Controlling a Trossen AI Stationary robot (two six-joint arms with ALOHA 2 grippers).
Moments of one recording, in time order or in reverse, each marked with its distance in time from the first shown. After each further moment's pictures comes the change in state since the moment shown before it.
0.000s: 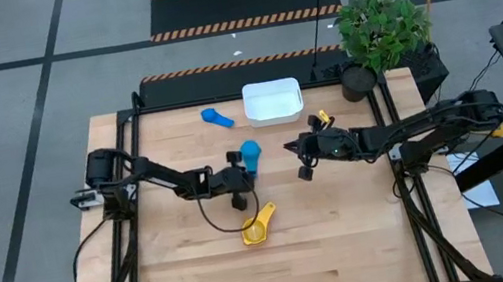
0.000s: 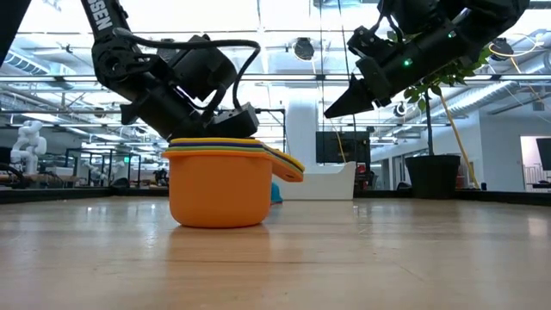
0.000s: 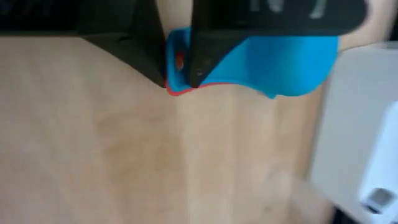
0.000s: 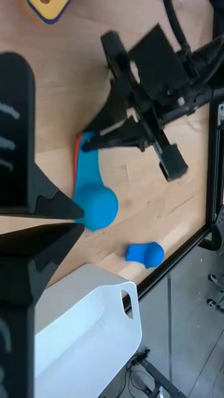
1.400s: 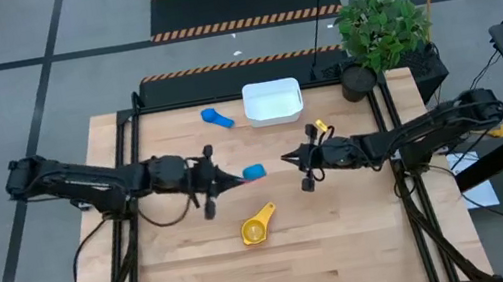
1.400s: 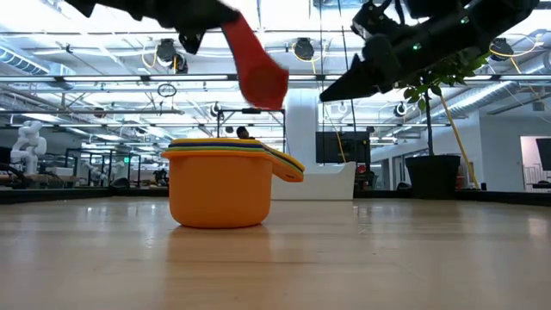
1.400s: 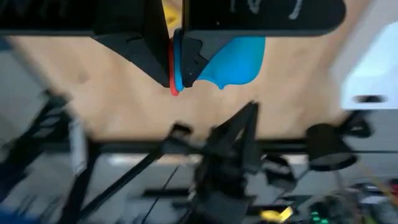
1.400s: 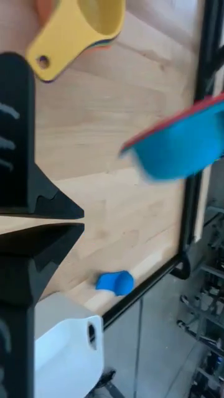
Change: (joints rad) left arm -0.097 -0.714 -0.002 -0.218 0.285 -0.455; right arm 0.104 0.001 0.002 0.076 0.000 -0.060
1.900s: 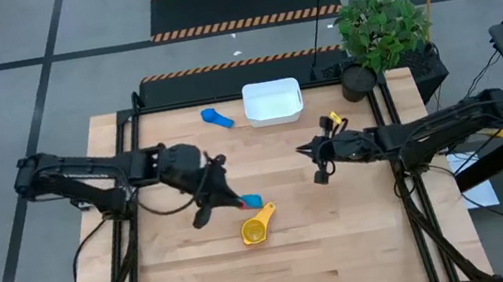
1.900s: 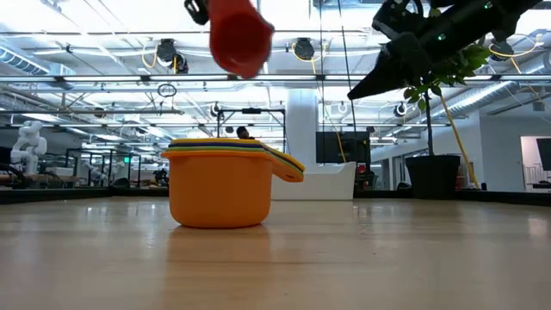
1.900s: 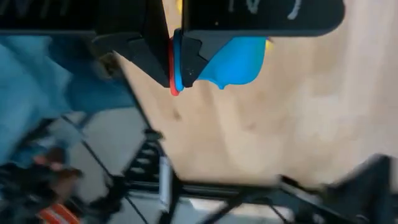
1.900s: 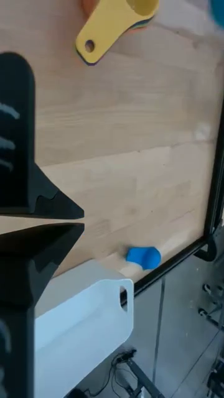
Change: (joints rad) left arm 0.014 0.095 0.369 -0.519 0.362 -0.099; right arm -0.008 -0.205 0.000 -0.323 0.050 0.007
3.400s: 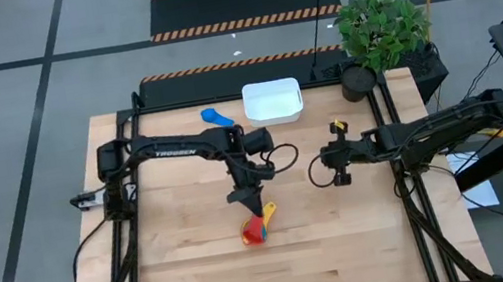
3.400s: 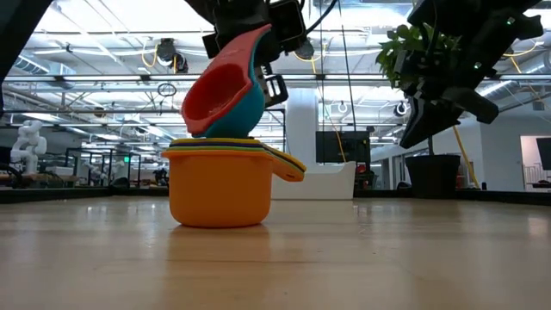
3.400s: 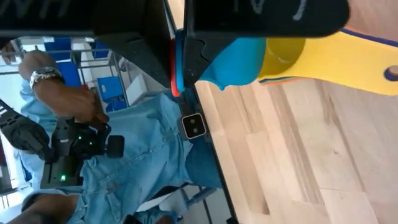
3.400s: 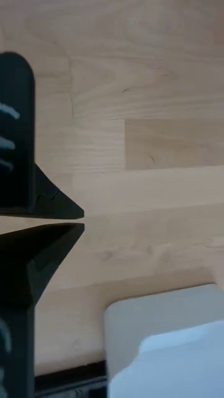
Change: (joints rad) left arm 0.203 0.680 0.429 -0.418 0.799 0.192; right arm -0.001 -0.021 -0.001 -0.500 0.000 -0.022
